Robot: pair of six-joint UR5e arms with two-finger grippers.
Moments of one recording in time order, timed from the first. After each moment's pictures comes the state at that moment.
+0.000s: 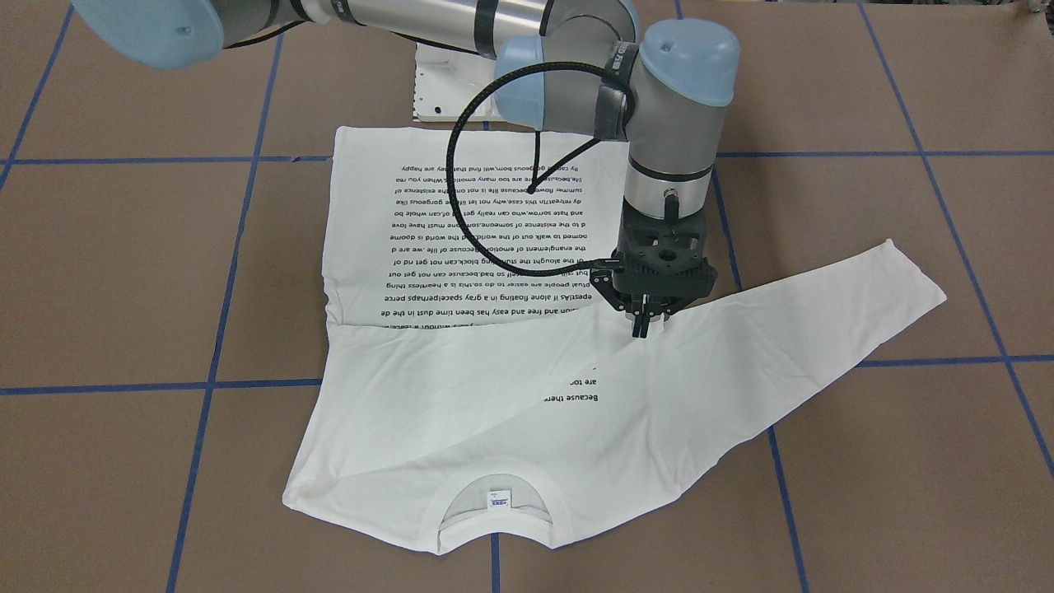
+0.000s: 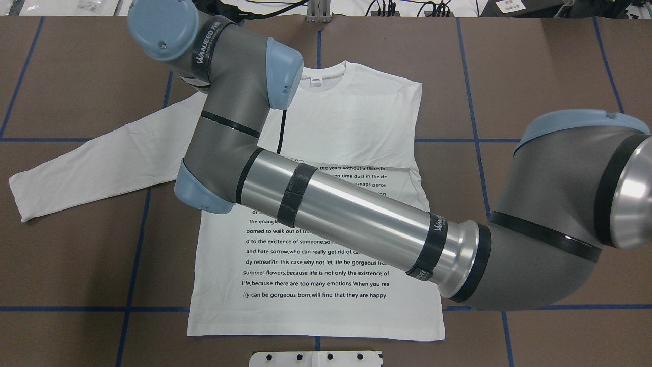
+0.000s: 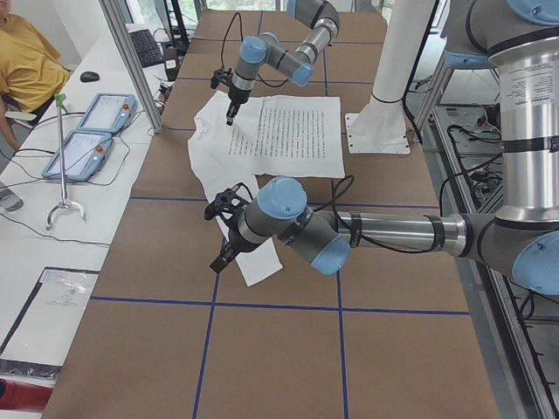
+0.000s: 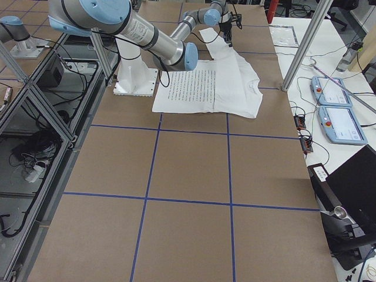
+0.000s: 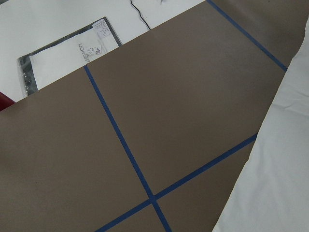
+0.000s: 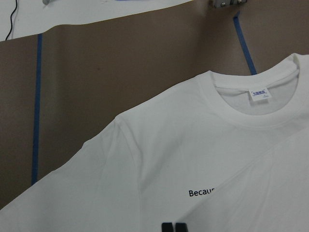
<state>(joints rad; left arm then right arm) -1.60 -1.41 -1.76 -2.23 -2.34 0.06 0.55 -0.18 0.92 -1.44 1.60 1.37</state>
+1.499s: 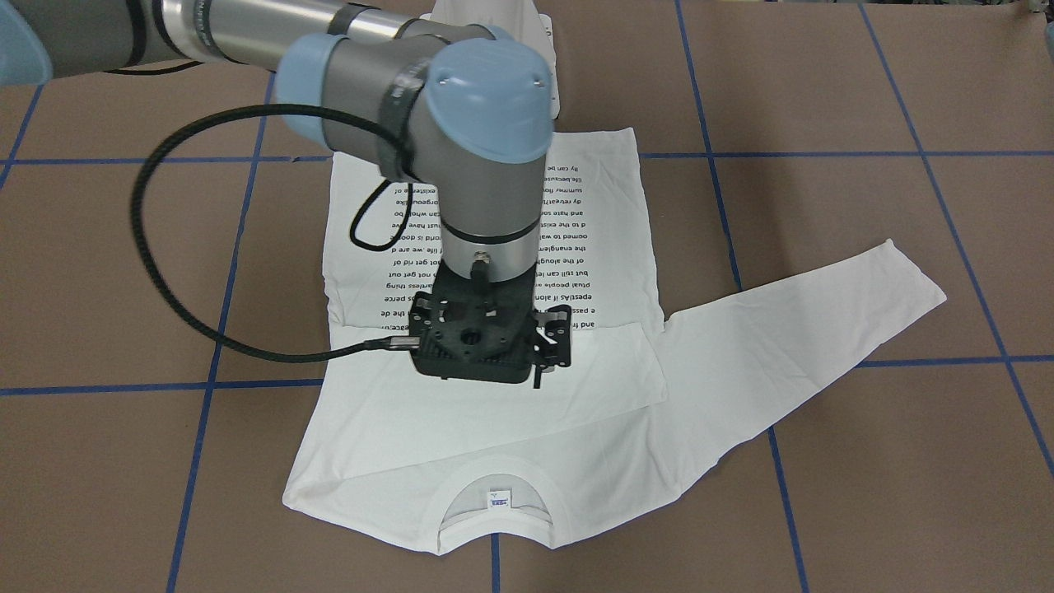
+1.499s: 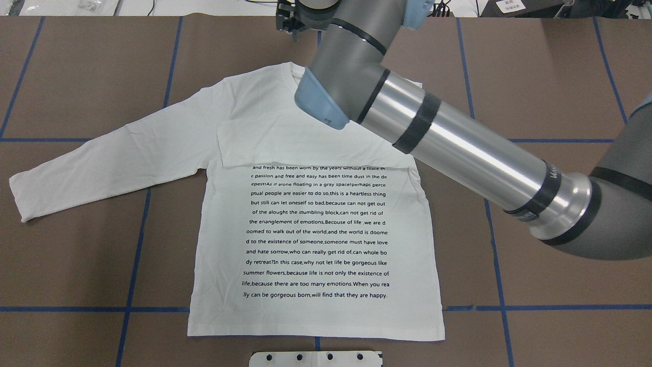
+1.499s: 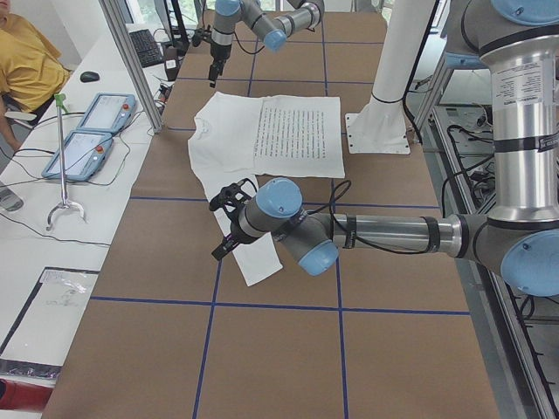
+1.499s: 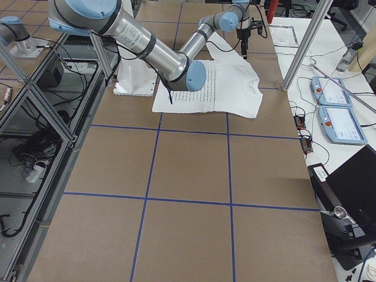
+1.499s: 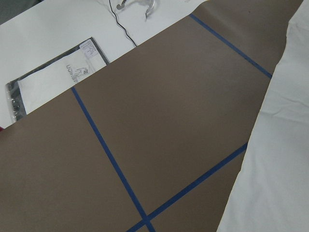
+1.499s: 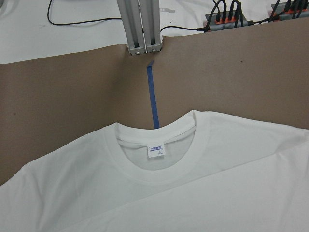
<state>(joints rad) -1.45 -1.41 -1.72 -2.41 -2.33 -0.04 0.82 -0.50 1.33 -1.62 1.87 1.11</state>
